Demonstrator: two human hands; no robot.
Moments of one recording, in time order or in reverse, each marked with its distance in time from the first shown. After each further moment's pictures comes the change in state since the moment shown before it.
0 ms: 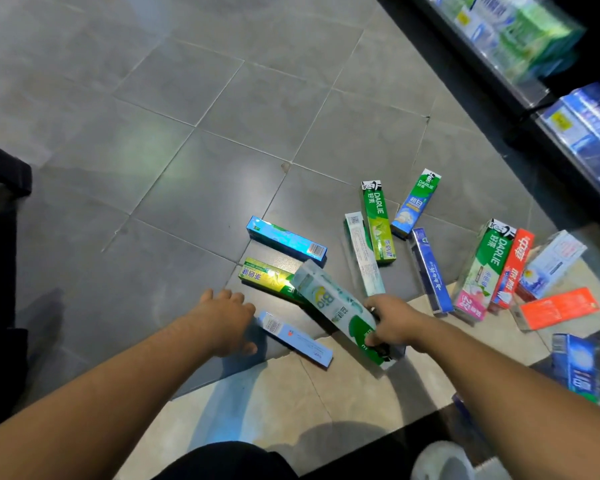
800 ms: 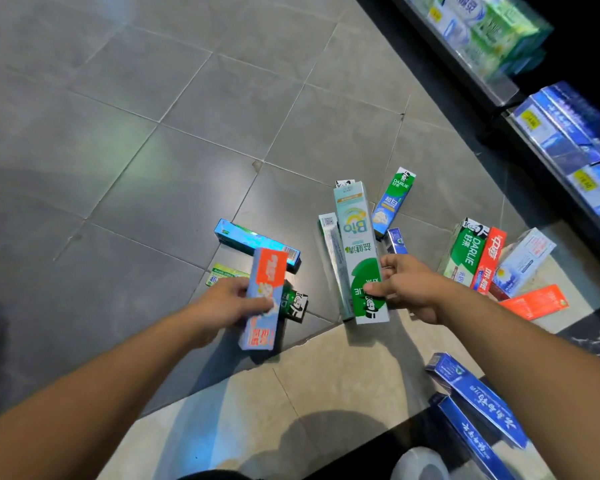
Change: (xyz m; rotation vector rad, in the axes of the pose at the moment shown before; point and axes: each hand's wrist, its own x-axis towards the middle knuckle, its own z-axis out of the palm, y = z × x) left_hand 0.053 0.022 -0.014 -1.539 0.082 -0.018; right_hand -0.006 0.016 -0.077 0.793 0.078 0.048
